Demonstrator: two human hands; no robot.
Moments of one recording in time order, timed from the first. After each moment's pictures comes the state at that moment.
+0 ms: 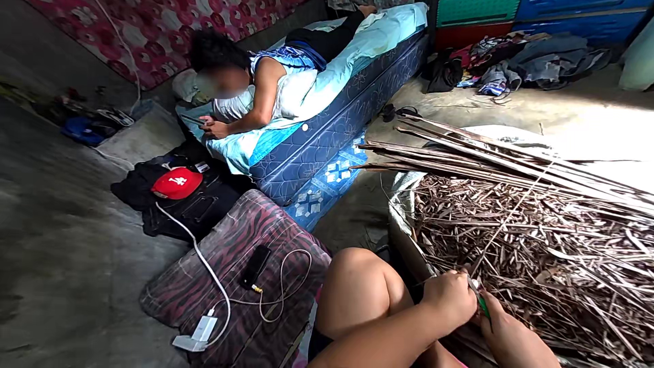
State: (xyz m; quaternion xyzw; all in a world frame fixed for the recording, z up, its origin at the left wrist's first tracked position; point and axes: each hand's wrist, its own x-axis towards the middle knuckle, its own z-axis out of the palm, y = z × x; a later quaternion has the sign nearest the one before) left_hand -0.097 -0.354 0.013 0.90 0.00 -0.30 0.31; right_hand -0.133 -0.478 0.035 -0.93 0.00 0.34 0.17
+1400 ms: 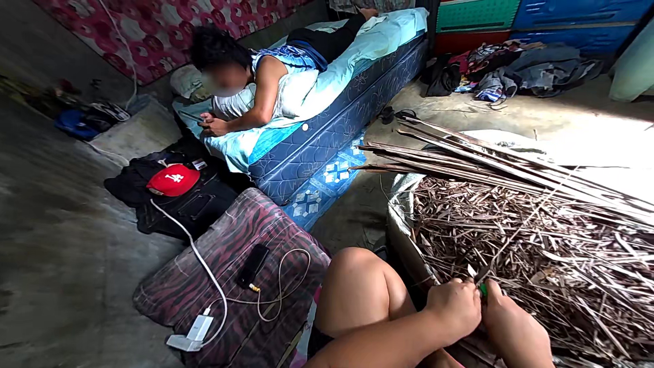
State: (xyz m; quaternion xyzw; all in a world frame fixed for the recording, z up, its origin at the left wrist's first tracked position) left_hand -0.109 -0.359 0.013 0.90 -0.03 -0.30 0.32; right_hand -0.120 -0.471 -0.001 -0.97 0.05 0.20 0.10
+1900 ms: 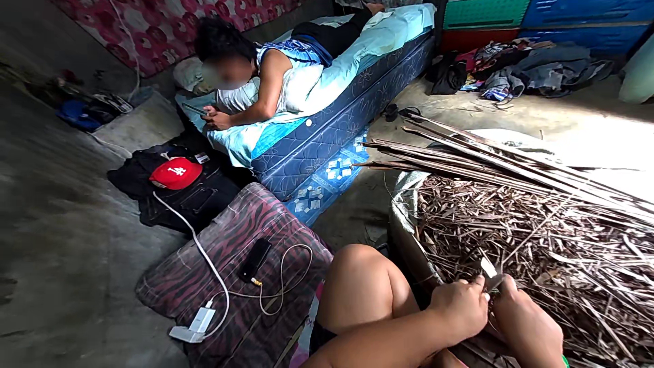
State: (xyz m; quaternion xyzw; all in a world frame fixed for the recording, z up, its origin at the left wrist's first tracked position) left_hand -0.113 -0.356 0.014 0.88 -0.05 -0.31 0.35; right_hand -0.108 -0.479 -0.013 -0.98 0.09 0.17 0.08
